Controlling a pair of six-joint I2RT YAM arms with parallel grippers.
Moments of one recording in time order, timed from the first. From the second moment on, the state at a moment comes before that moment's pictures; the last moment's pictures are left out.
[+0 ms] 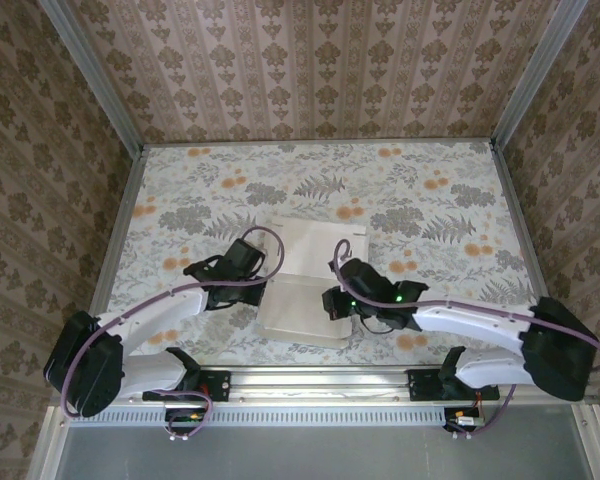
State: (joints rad) left arm -0.72 1.20 0.66 -0.57 -0.06 -0.31; right arm 0.92 1.22 0.65 -0.22 -0.02 0.67
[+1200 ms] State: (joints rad) left arm -0.37 1.84 1.42 -0.68 0.39 -0.18; right arm 0.68 1.42 0.86 -0.37 -0.27 0.52
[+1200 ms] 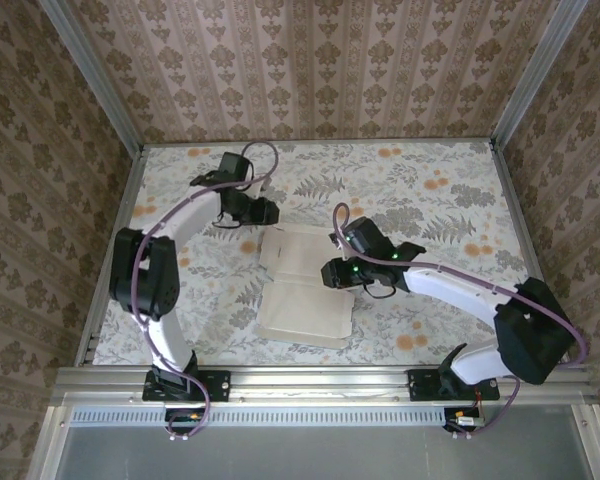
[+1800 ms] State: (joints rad) left arm -0.36 2.12 1.66 -0.76 0.37 -0.27; right arm 0.68 1.67 0.83 -0.24 -0.16 0.65
